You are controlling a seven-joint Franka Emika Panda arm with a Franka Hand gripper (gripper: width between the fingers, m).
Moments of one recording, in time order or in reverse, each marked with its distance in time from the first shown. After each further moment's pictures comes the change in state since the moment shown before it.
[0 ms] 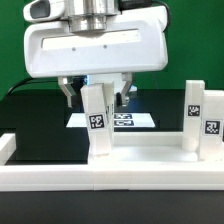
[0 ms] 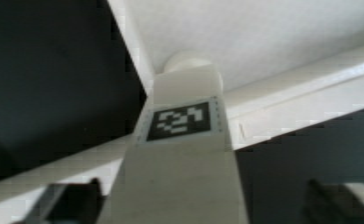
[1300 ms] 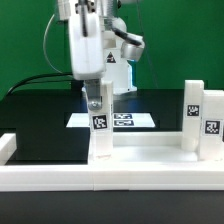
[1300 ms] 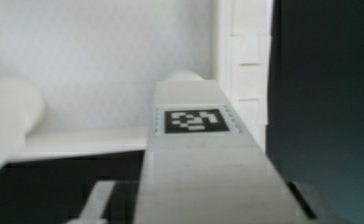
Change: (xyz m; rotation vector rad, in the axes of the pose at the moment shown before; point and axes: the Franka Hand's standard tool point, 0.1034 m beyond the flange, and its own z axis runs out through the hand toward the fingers) arm -0.005 0.004 0.003 0.007 -0.019 1.342
